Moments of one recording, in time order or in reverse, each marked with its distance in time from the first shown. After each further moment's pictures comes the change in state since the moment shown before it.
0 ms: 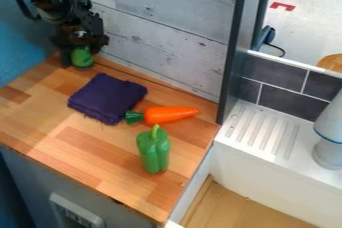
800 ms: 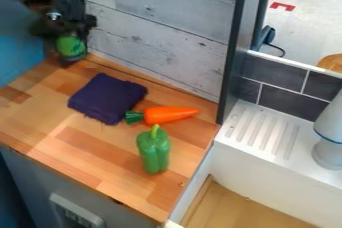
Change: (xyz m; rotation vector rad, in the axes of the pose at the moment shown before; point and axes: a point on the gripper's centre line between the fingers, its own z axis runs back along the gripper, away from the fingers) arm 0.006 0.018 0.086 -0.065 -0.021 0.150
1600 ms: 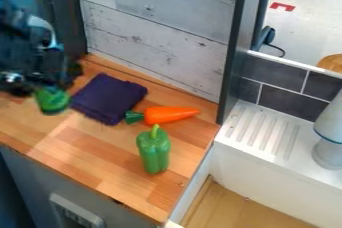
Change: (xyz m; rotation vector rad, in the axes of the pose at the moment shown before) arm -0.083 0.039 0.118 0.020 0.058 -0.002
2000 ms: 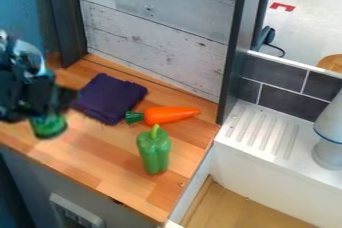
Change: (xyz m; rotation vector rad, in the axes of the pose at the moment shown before) arm -0.033 0.008 0.018 -0.024 0.043 -0.055
